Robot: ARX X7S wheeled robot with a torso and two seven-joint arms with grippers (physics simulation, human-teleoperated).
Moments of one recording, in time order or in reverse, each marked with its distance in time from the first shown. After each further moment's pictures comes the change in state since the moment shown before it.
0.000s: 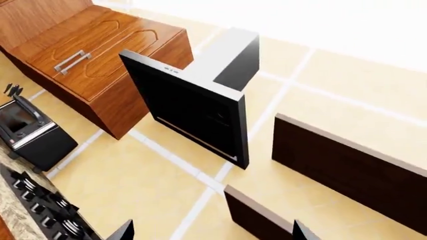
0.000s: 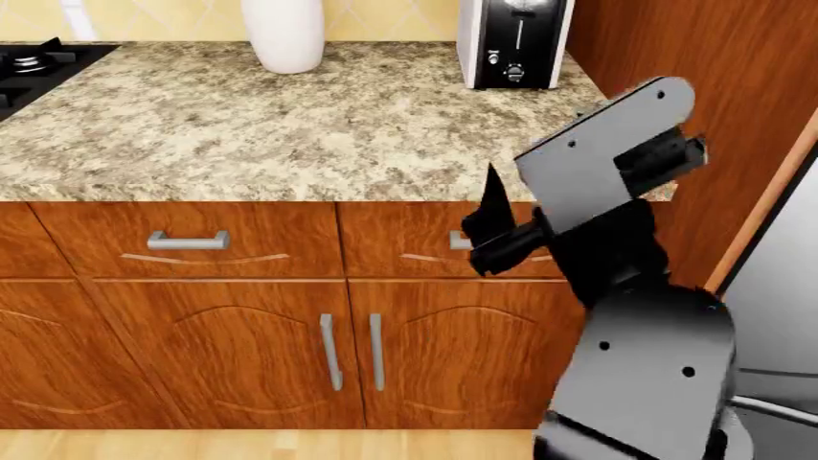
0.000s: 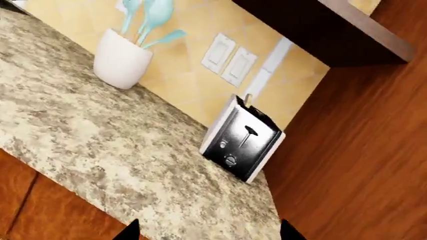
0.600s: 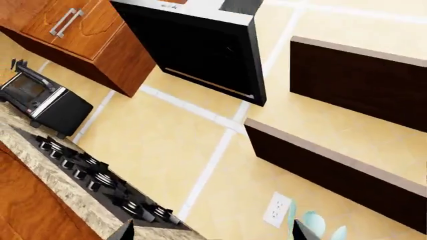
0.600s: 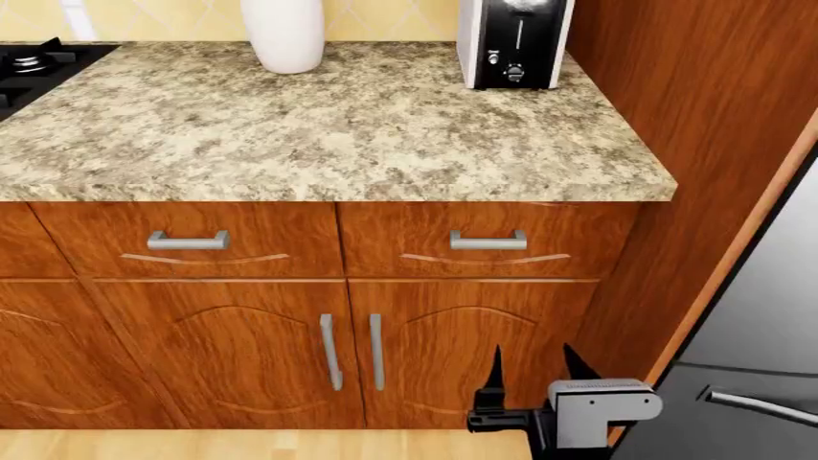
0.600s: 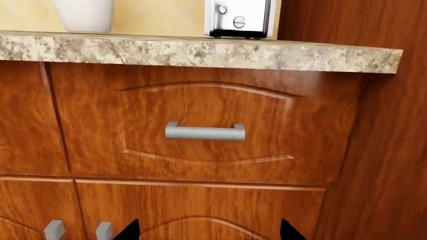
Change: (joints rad) left arm -0.371 0.294 0.052 -0.157 0.084 -0.540 0.310; right arm -0.743 0.038 0.327 0.678 0.996 -1.241 0.835
